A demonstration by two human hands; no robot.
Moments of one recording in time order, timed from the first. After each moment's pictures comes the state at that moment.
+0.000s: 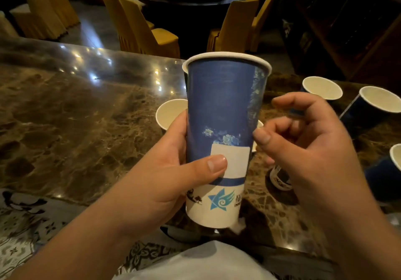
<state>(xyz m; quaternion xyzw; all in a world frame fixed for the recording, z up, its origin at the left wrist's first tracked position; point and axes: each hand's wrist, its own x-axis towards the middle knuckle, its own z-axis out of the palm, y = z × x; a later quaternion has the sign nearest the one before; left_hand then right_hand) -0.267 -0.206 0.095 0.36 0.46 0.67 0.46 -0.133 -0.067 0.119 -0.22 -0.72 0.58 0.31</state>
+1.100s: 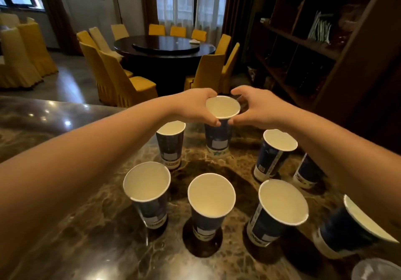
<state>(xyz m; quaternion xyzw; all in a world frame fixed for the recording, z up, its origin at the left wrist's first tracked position) -0.393 0.022 0.158 0.60 0.76 0.22 0.13 -0.233 0.125 0.169 -0.26 -0.95 0.15 0.11</state>
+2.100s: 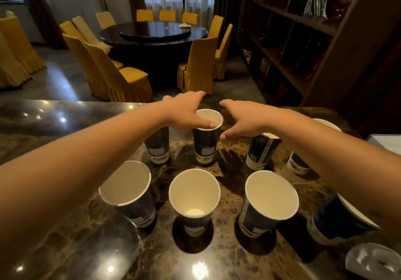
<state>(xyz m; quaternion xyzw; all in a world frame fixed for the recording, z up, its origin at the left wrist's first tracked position) -0.377 0.044 0.132 0.58 0.81 0.03 0.07 -0.230 0.154 0.127 -0.28 -0.95 0.09 -0.07</state>
